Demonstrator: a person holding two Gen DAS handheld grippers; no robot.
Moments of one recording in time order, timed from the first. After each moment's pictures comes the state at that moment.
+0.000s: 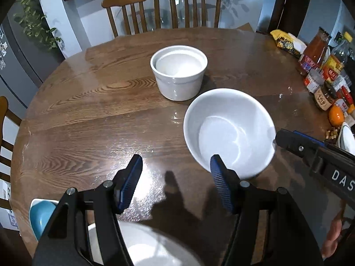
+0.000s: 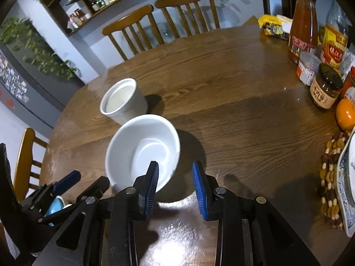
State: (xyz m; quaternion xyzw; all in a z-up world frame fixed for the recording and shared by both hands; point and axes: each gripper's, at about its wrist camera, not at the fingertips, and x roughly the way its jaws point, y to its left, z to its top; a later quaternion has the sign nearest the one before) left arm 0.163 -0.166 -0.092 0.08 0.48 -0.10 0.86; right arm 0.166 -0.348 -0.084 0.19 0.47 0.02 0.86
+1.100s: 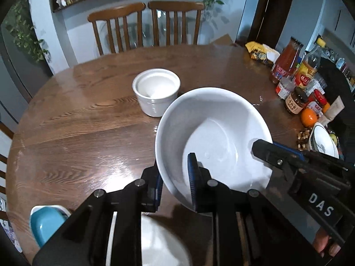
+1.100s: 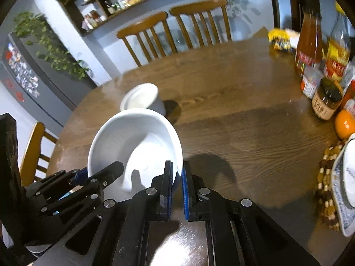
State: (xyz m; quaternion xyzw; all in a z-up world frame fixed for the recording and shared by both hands) left arm 0.128 -0.161 -0.043 0.06 0.44 -0.17 0.88; right arm 0.129 -0.327 -0.038 0.16 0.43 0.06 0.89
